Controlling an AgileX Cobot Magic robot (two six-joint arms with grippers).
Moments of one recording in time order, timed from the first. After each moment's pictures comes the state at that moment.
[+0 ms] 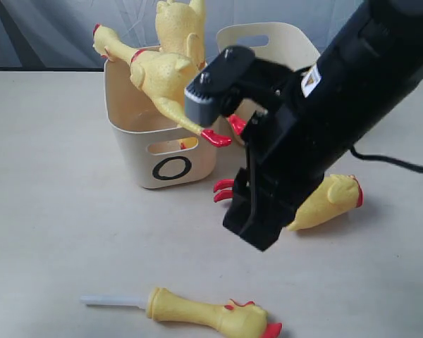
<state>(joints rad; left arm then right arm) -0.04 0.00 0.01 0.00 0.25 0.03 0.74 1.43 -1.15 0.38 1.07 -0.61</state>
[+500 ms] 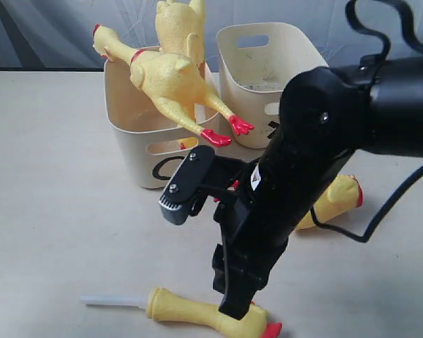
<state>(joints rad) -0.04 0.00 0.01 0.00 0.25 0.03 0.85 1.60 -0.99 0.37 0.87 -0.66</state>
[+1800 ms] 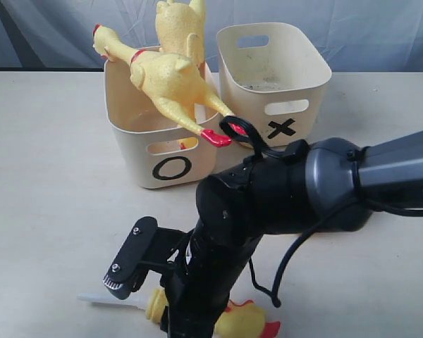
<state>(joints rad) -0.04 0.00 0.01 0.00 0.25 0.03 1.04 1.86 -0.99 0.43 0.63 -0.66</state>
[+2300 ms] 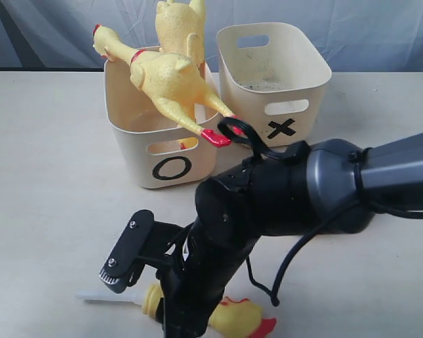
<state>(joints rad) -0.04 0.00 0.01 0.00 0.25 0.03 1.04 1.85 -0.99 0.41 0.56 -0.64</state>
